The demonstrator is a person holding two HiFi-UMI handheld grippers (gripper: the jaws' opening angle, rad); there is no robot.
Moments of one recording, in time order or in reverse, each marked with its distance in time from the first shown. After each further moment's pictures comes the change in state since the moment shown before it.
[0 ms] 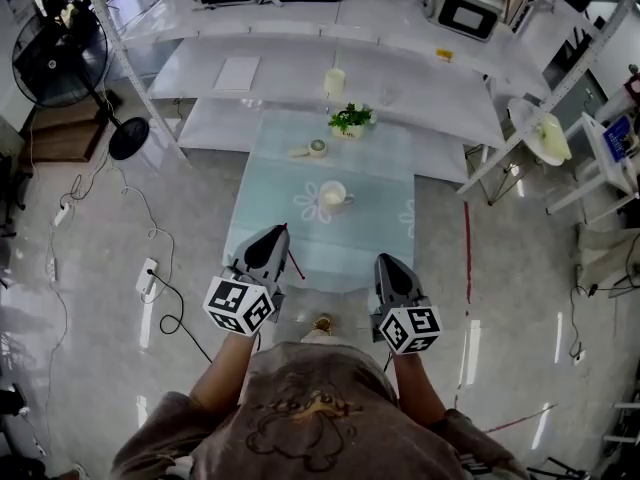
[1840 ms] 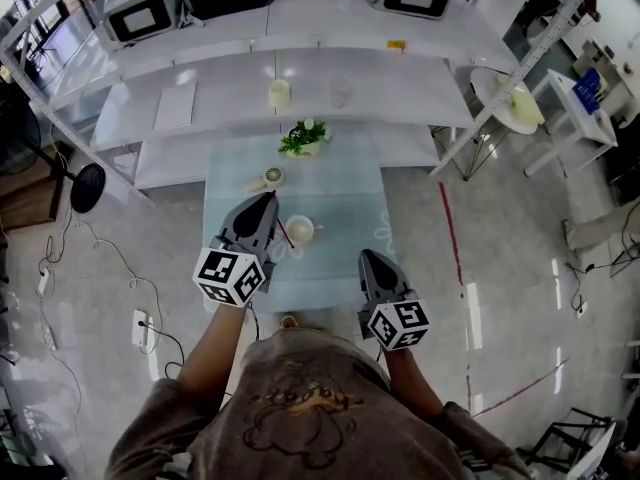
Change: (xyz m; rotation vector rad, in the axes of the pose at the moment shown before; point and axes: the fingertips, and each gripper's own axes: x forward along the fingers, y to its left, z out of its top) left arm 0.216 0.040 0.034 0.061 0.009 -0.182; right arm 0.097 -0.083 0.028 0.054 -0.011 -0.131
